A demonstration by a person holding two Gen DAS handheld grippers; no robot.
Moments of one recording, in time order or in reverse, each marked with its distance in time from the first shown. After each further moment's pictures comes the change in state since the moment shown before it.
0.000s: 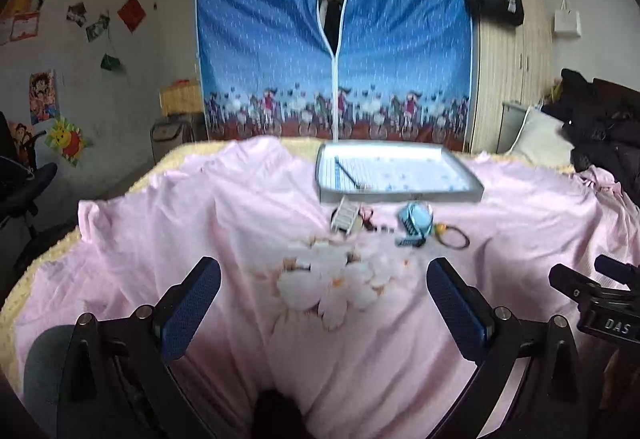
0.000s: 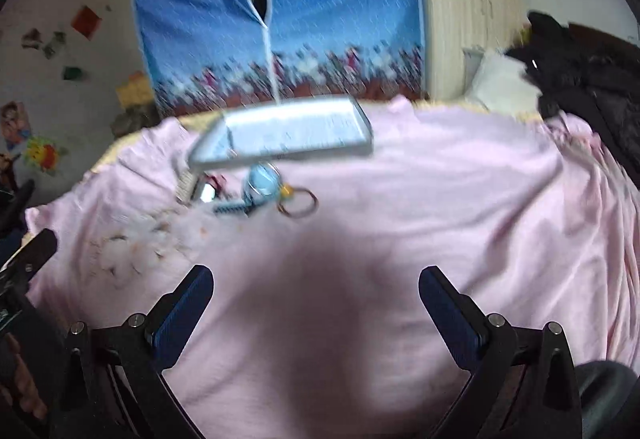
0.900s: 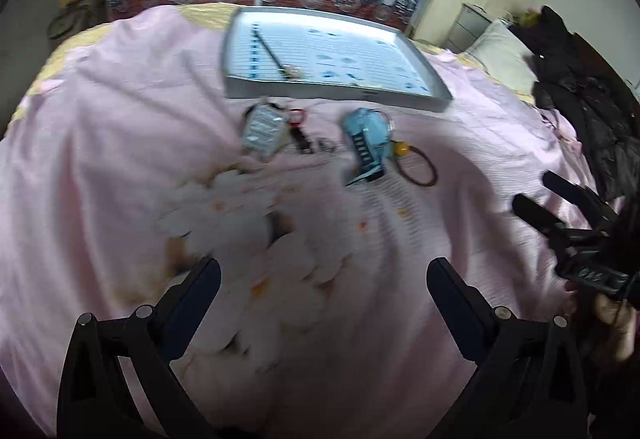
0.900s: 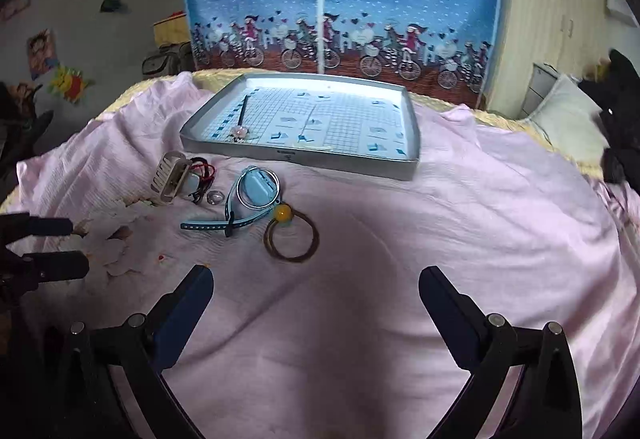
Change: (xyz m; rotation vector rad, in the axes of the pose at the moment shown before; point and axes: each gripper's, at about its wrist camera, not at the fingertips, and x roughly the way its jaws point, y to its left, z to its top) left arm 0.135 -0.005 0.043 -0.004 0.534 -0.348; right arm 0.096 -0.011 0.074 -0.259 0.132 0.115
